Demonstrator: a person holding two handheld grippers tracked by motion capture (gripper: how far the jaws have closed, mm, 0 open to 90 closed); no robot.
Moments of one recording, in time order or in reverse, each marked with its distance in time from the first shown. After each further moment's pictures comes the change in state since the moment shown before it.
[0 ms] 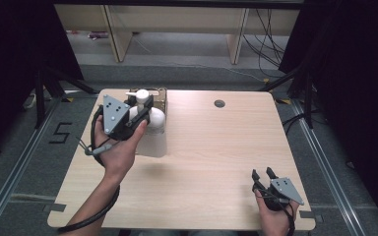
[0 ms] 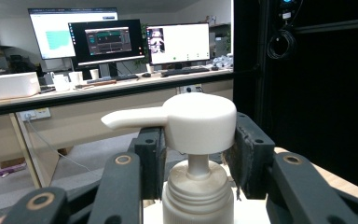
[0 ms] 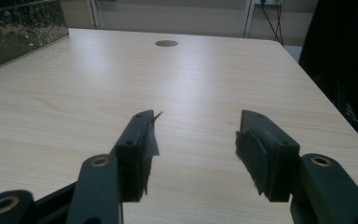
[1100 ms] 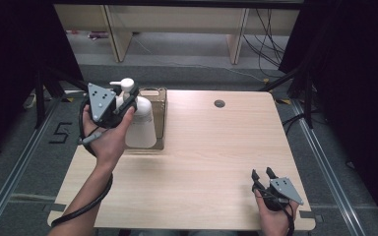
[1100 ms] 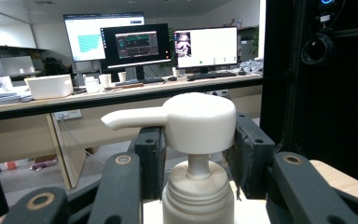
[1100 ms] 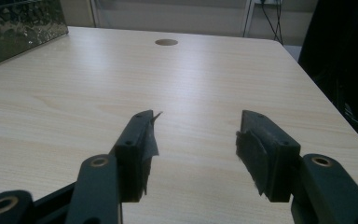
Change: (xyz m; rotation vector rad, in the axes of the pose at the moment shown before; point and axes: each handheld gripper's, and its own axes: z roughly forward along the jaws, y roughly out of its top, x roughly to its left) left arm 0.031 0.008 0.010 -0.010 0.115 0.006; right arm 0.001 0.000 0.001 -0.008 0.013 0.011
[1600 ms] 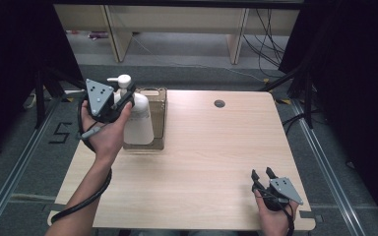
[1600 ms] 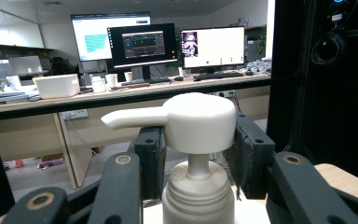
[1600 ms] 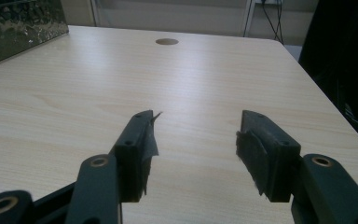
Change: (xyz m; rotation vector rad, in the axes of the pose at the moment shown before) left arm 0.009 0.000 0.010 -0.002 0.027 0.002; right arm 0.000 0.000 0.000 -0.001 -0.007 -0.006
